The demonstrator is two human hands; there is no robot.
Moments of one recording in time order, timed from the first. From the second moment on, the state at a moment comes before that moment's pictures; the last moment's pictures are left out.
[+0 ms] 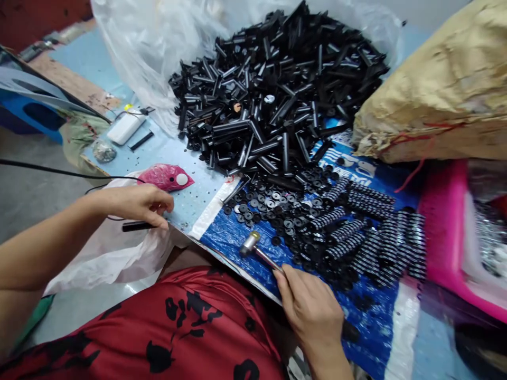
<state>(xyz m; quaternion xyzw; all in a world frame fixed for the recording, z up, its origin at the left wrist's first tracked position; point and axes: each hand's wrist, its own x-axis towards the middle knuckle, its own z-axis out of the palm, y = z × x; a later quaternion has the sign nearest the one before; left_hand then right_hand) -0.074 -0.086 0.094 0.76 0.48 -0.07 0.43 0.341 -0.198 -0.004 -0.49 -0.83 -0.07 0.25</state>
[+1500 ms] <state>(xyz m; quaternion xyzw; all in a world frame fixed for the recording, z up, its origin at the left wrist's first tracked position) 0.121 -0.128 0.019 0.49 0.46 0.35 0.65 0.305 -0.160 0.028 -0.50 -0.83 -0.13 0.20</state>
